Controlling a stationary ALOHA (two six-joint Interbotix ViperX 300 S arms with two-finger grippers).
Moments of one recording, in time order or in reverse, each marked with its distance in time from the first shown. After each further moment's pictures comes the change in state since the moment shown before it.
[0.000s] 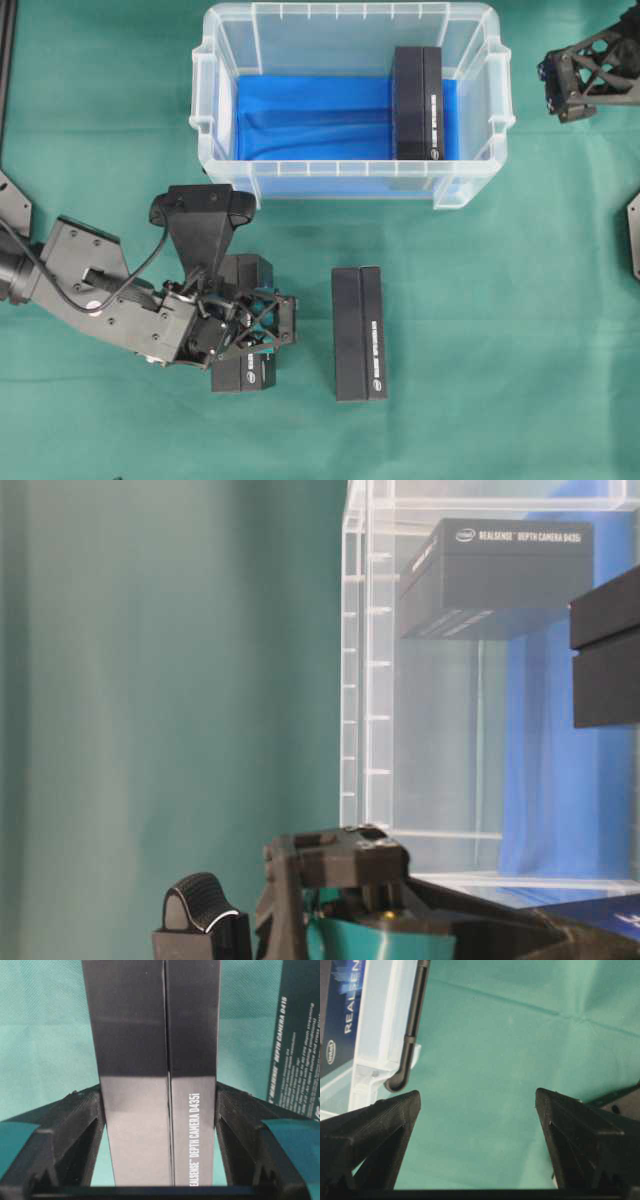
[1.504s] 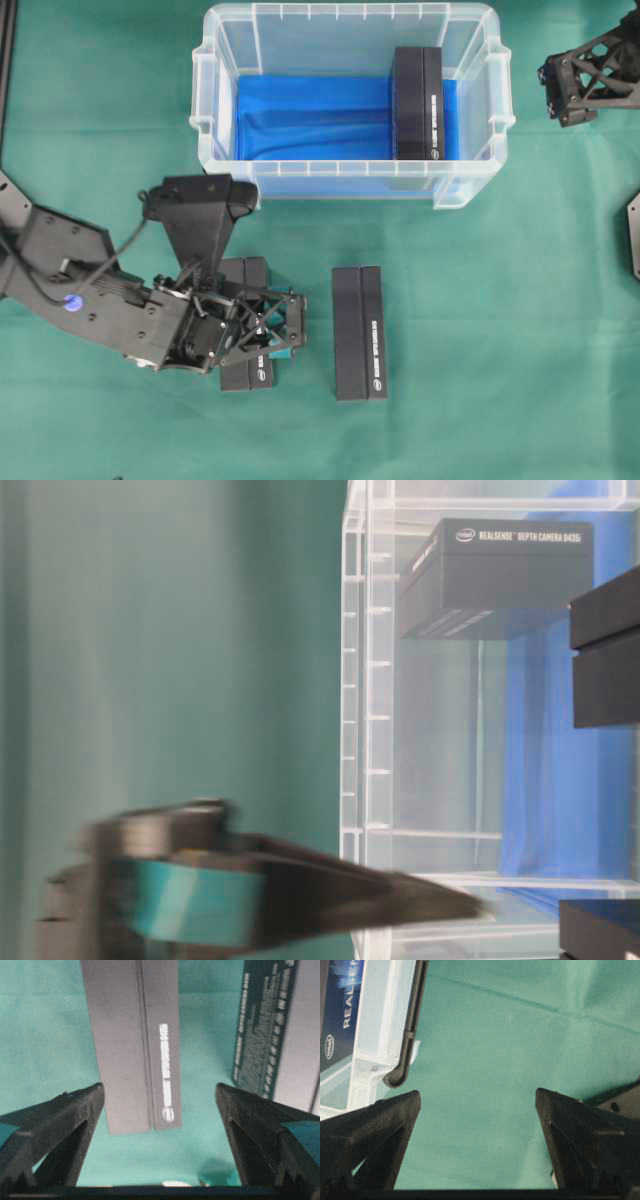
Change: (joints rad) left arm -0.003 -0.034 -0.160 -0.023 0.161 0.003; right arm 0.015 0.000 0.002 0.000 0.005 0.005
